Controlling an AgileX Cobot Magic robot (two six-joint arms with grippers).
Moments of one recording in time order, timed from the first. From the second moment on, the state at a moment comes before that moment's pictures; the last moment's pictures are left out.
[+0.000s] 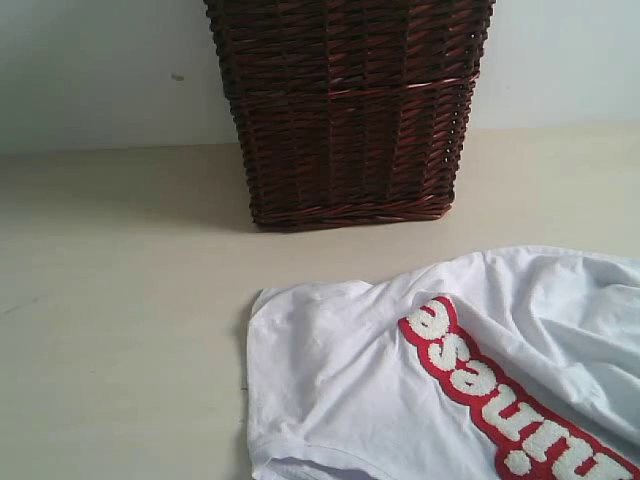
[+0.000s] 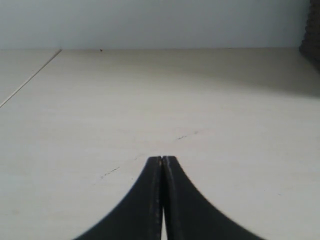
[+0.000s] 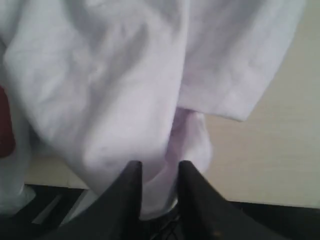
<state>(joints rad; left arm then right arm) 0.12 0.00 0.00 0.10 0.37 -0.08 -1.08 1.16 -0.59 0.35 1.08 -1.33</state>
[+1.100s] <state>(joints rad) 0.12 0.00 0.00 0.10 0.37 -0.08 -0.35 1.57 -0.52 1.02 0.56 -1.60</state>
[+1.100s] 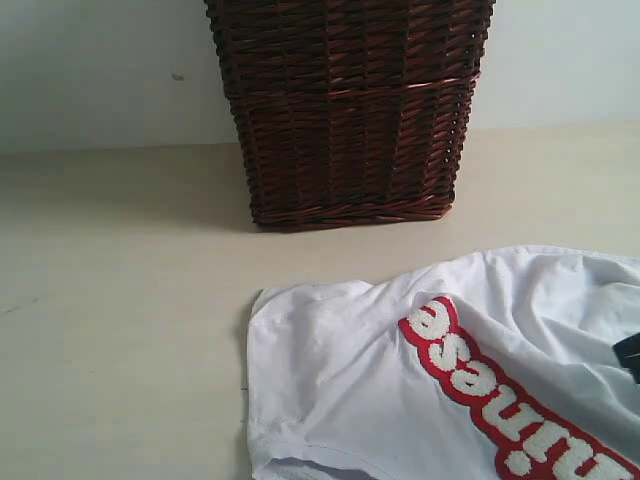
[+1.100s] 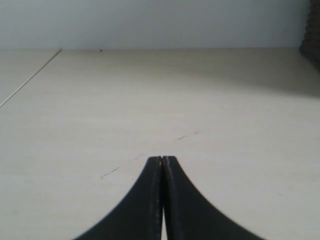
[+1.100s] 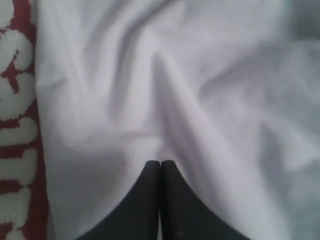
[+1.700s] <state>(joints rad) 0.12 0.00 0.00 0.10 0.37 -0.08 0.23 1.84 -0.72 0.85 0.26 -1.31</state>
